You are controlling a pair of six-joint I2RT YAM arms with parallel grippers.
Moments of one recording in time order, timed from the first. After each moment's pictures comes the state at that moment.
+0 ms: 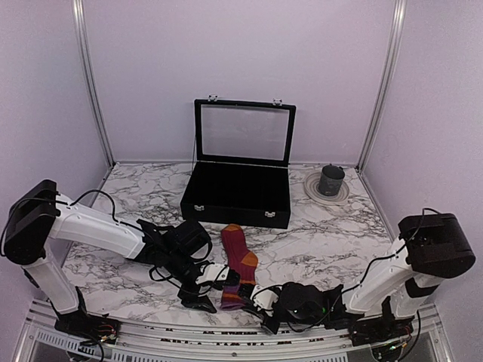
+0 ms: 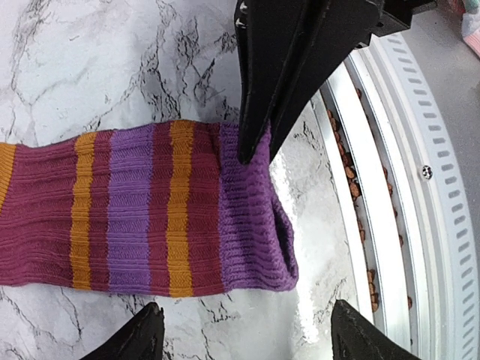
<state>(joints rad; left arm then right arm) -1.04 1.69 0.87 -0.31 0.51 0.56 1.45 1.69 0.41 0.74 0.25 0.05</state>
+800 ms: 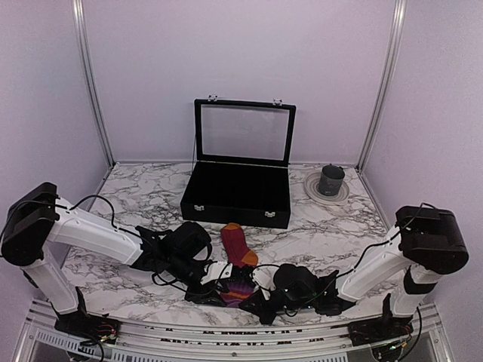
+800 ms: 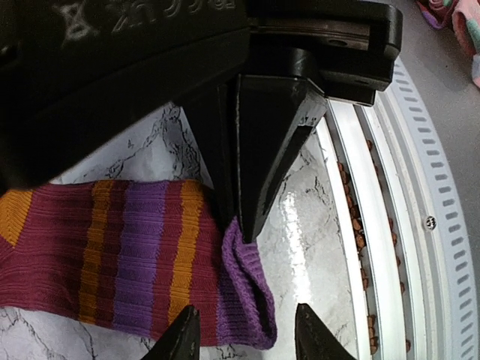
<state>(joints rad) -1.07 1.67 0.81 -0.09 0.50 0.43 1.28 1.70 0.48 0.60 -0.05 0.44</state>
